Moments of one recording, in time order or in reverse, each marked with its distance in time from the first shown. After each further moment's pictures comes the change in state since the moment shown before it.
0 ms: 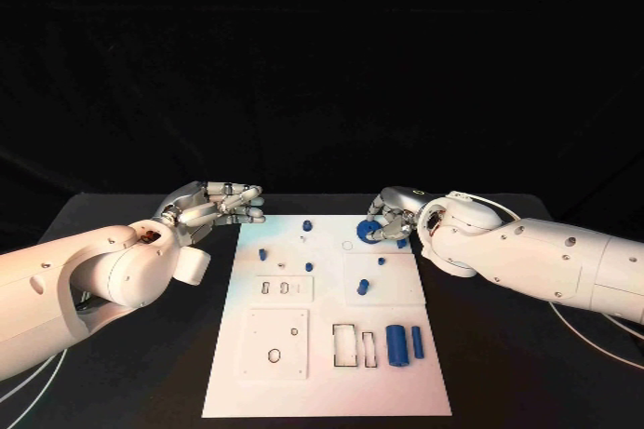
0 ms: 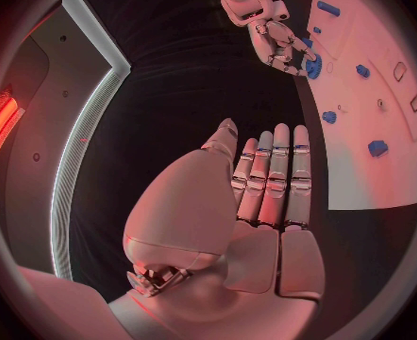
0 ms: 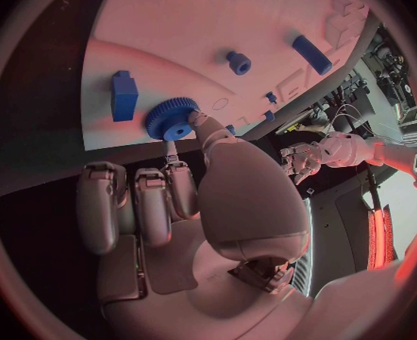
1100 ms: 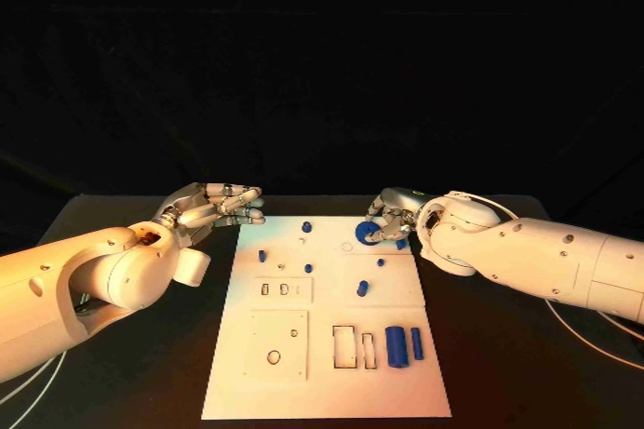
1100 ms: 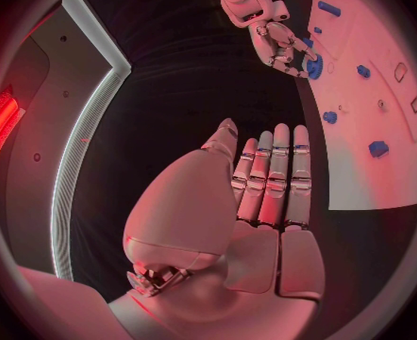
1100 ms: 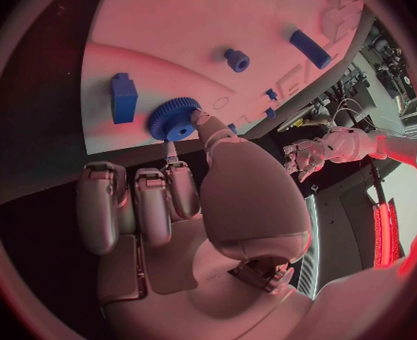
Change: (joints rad) left arm 0.000 0.000 0.000 0.003 0.000 -0.004 0.003; left_hand 0.000 0.000 0.000 0.000 0.000 0.000 0.000 0.000 0.000 0.000 0.000 0.000 0.000 0.000 0.000 0.000 0.000 0.000 0.000 0.000 0.000 0.000; right arm 0.004 0.008 0.001 -0.014 0.042 0.022 -0.006; right_hand -0.032 -0.032 -0.004 0.004 -0.004 -0.039 0.003 -0.035 -0.013 0.000 0.000 0.000 -0.013 0.000 0.000 0.000 0.000 0.000 0.000 0.000 0.000 0.000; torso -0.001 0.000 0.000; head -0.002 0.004
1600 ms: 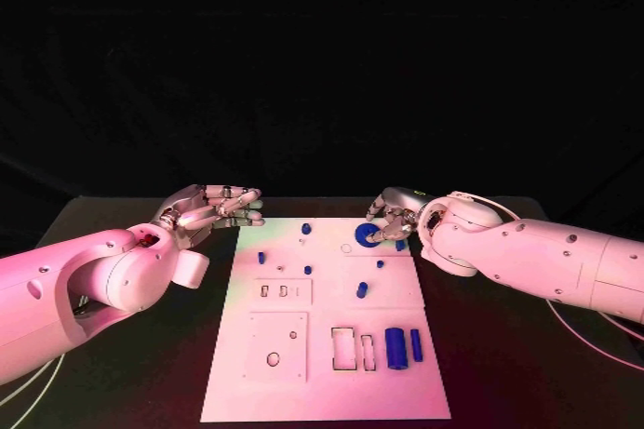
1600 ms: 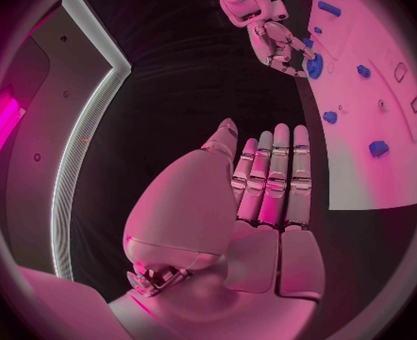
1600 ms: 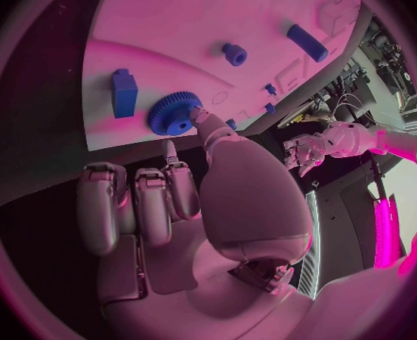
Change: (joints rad) left arm 0.000 -0.001 0.000 0.001 0.000 -0.001 0.000; left_hand 0.000 0.000 0.000 0.000 0.000 0.000 0.000 0.000 0.000 0.000 0.000 0.000 0.000 0.000 0.000 0.000 0.001 0.000 0.000 0.000 0.000 0.001; right arm 0.004 -0.010 0.001 0.009 0.024 -0.015 0.002; right_hand -0.008 -0.008 0.005 -0.005 0.000 0.000 0.000 0.000 -0.005 0.007 0.000 0.005 0.003 0.000 0.000 0.000 0.000 0.000 0.004 -0.004 0.005 0.000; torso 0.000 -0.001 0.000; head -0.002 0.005
